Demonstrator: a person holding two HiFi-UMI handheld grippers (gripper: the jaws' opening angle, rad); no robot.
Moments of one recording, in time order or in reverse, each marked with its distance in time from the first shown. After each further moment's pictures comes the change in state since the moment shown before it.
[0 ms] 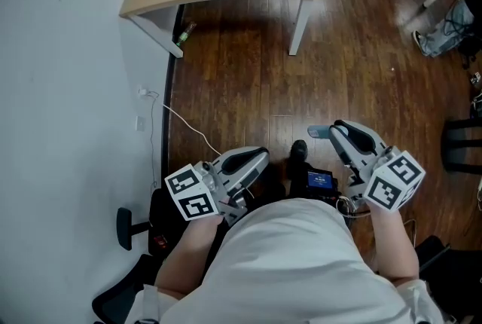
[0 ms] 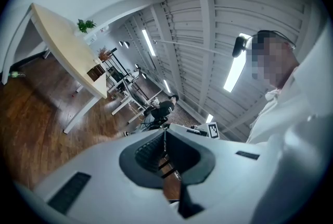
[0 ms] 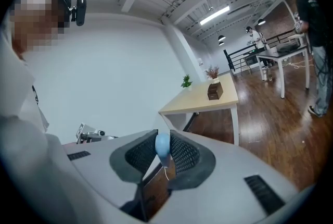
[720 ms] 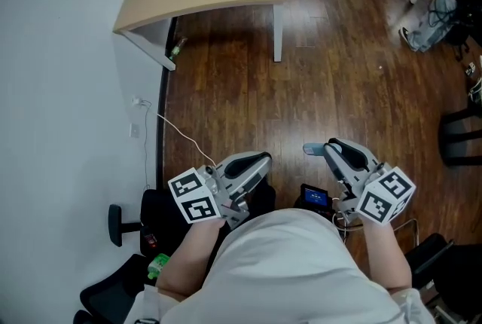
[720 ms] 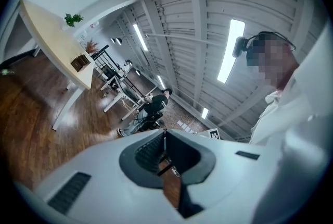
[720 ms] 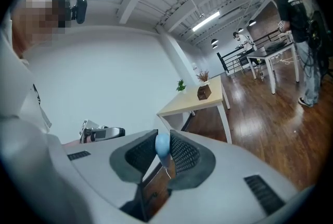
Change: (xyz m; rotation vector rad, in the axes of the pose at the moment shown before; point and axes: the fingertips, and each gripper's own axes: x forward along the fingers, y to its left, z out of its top) left arm 0.082 -0.096 -0.078 0.062 0.038 -0.043; right arm -0.145 -0.030 -0.050 0.058 -0.068 -0.010
